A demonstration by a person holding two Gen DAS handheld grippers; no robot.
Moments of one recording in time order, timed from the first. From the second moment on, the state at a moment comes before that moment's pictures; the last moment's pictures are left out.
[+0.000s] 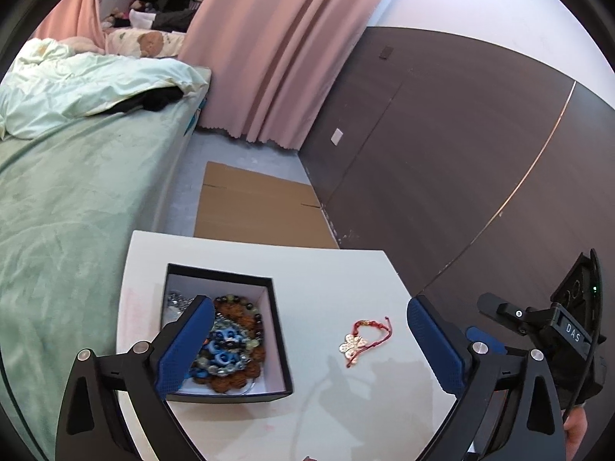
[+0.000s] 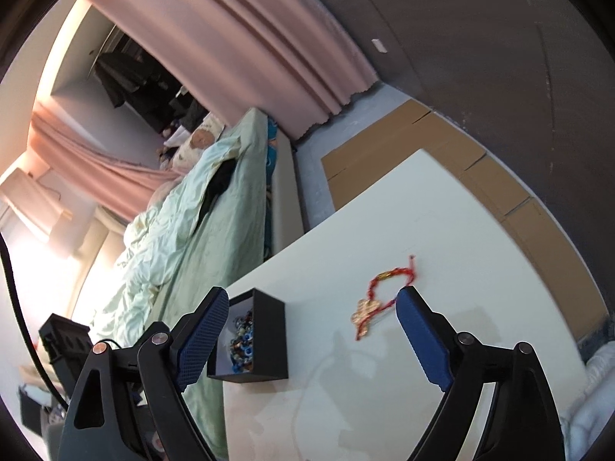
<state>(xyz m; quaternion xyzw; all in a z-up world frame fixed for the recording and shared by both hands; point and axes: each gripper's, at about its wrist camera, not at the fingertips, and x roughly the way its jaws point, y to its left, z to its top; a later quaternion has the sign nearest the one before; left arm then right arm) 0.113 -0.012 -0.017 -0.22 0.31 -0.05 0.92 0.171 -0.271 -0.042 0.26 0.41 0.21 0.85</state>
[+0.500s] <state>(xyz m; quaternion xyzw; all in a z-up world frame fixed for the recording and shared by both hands) 0.154 -0.092 -0.017 -0.13 0.39 -0.09 0.91 0.182 -0.316 -0.054 0.27 0.45 0.19 0.83</state>
